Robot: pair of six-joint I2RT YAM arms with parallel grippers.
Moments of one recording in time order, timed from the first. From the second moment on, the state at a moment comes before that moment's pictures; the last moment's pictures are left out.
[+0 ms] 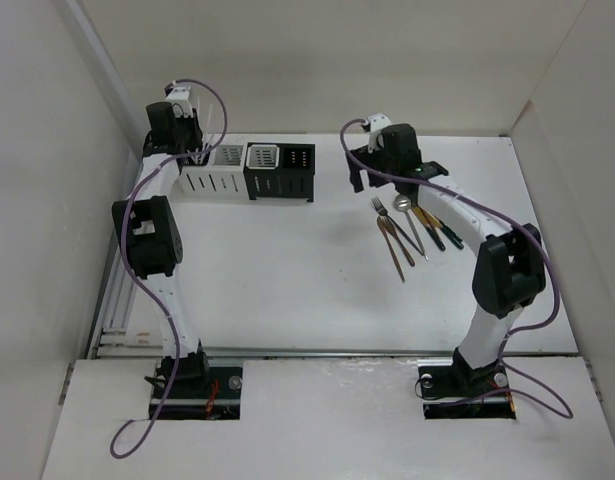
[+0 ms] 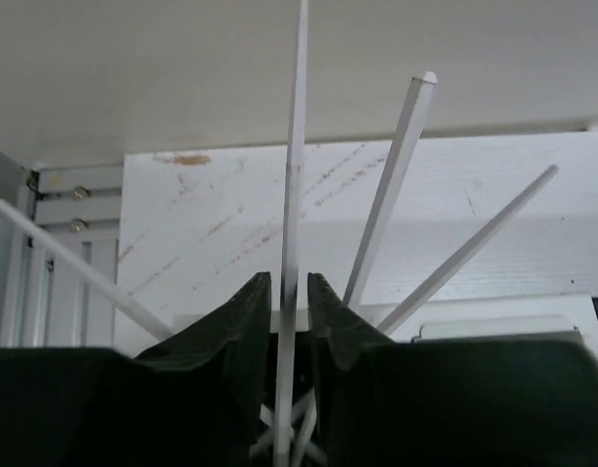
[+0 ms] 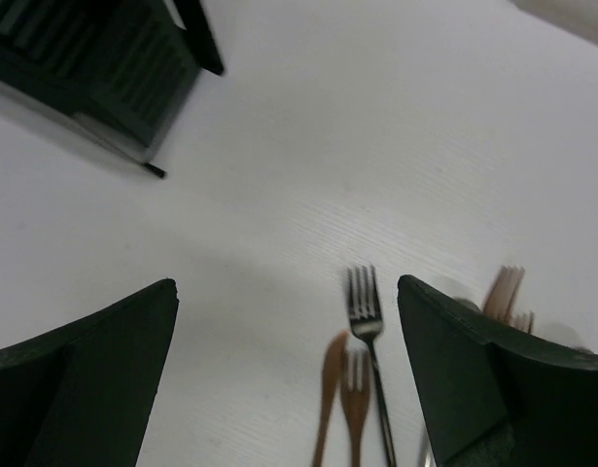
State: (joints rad) left arm 0.12 2.17 1.84 -0.02 0.23 0.03; right arm 0.43 1.80 1.51 -0.25 0.00 -0.04
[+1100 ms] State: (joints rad) left arm 0.13 1.70 1.83 -0.51 -0.05 -0.08; right arm 0.35 1.91 1.31 -0.65 0.03 0.04
